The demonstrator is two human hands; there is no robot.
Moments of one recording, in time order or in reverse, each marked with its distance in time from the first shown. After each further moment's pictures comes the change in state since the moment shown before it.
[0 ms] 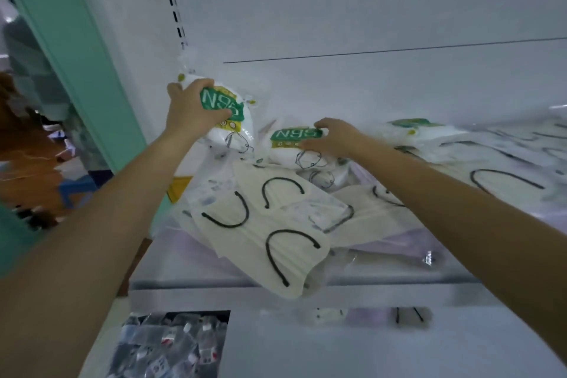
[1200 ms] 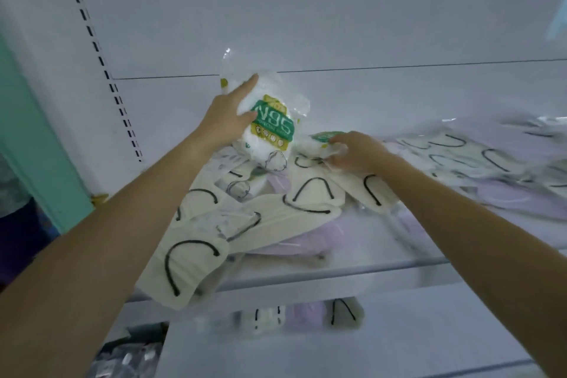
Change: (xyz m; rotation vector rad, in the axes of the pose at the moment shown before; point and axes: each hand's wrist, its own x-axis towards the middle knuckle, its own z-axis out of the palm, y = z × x) left_hand -0.033 0.127 0.095 -0.217 -0.316 0.305; right_hand -0.047 0.140 -0.082 -0.357 0.086 0.089
